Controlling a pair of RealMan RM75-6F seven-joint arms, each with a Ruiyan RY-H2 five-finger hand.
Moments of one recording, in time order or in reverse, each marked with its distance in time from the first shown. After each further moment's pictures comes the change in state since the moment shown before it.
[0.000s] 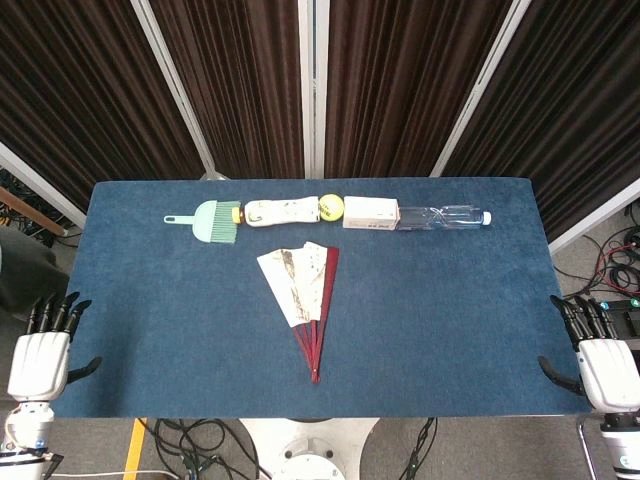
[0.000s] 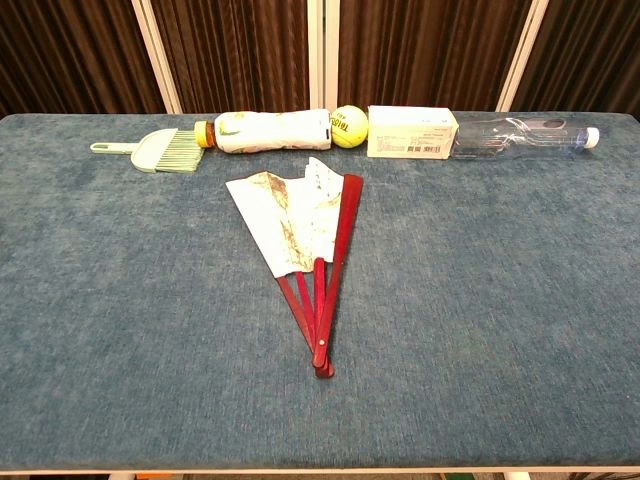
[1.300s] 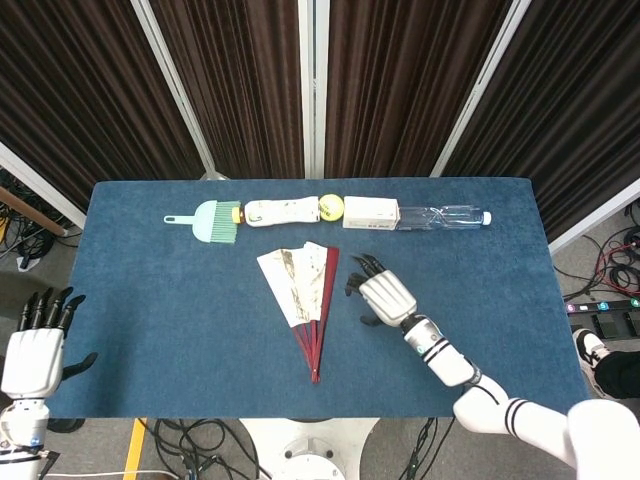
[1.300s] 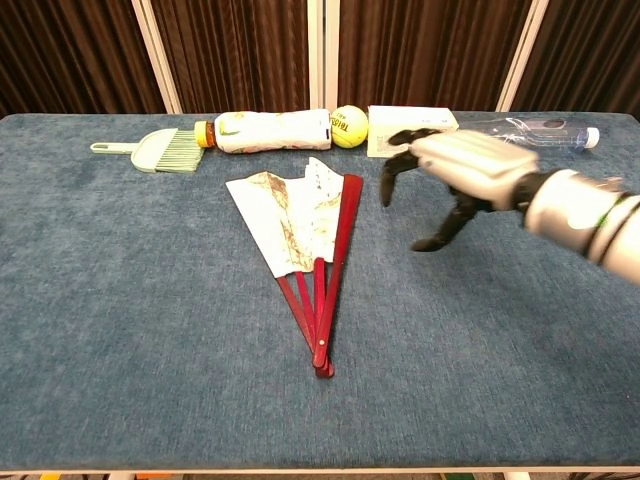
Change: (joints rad) left arm -0.002 0.018 -0.014 -0.013 -0.004 0.010 -0.010; right arm 0.653 -0.701 0.151 0.538 -0.020 -0.573 -0.090
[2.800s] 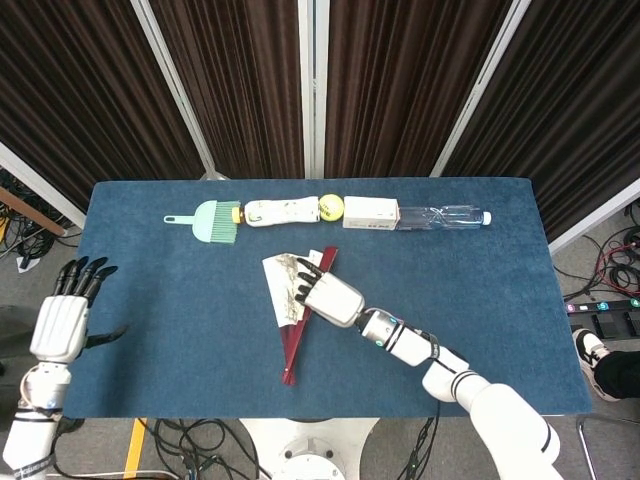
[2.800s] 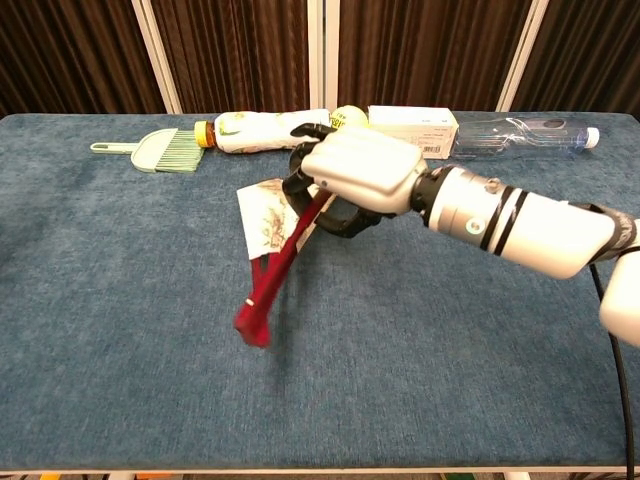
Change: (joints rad) left arm -0.158 -0.030 -0.077 0.085 0.031 -0.141 -0.308; right arm 0.251 -0.237 -0.210 0.516 -0.169 0.252 0.224
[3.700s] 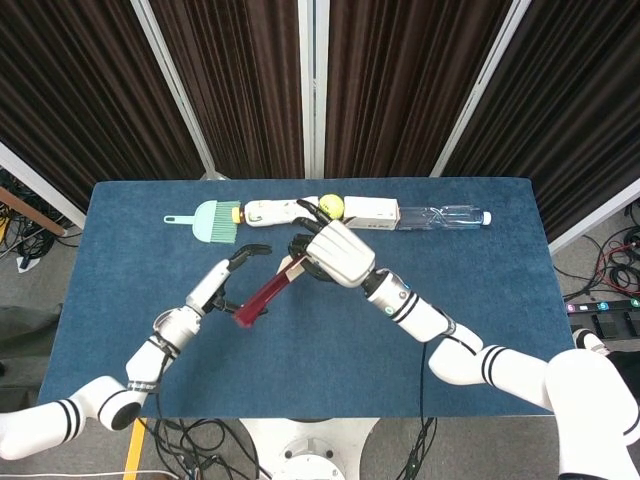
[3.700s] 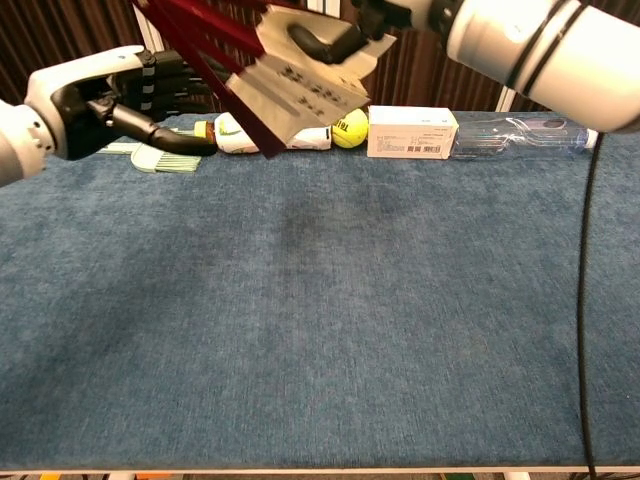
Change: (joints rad) left arm -0.430 -0.261 -0.088 0.116 -0.022 -0.435 -0.781; right arm 0.086 0.384 0.239 -0.636 0.210 -0.072 -0.133
